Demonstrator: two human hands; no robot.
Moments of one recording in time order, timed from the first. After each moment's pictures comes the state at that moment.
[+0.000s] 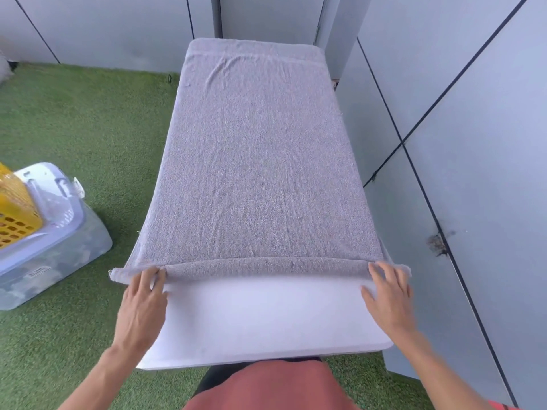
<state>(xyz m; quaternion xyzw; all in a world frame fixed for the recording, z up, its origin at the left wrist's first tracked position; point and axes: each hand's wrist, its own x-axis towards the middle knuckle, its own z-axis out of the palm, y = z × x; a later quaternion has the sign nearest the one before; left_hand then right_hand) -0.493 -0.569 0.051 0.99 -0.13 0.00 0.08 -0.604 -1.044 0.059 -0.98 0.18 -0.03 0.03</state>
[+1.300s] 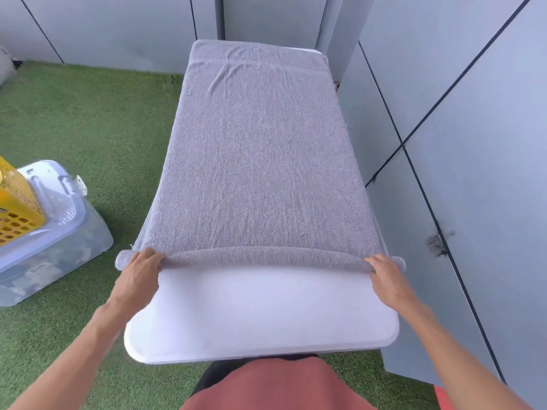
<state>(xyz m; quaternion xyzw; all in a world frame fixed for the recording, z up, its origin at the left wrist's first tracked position) -0.436 -0.554 0.056 0.98 -0.10 -0.12 0.13 -0.565 -1.063 0.071 -0.97 0.17 0.12 0.15</state>
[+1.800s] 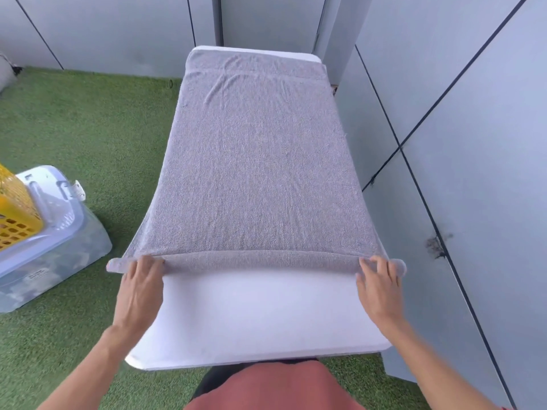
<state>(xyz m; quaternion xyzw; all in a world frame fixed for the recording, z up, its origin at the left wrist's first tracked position) -0.463 -0.567 0.054 0.99 -0.13 0.04 0.10 -0.582 -1.032 0.061 -0.98 0.18 -0.07 0.01</state>
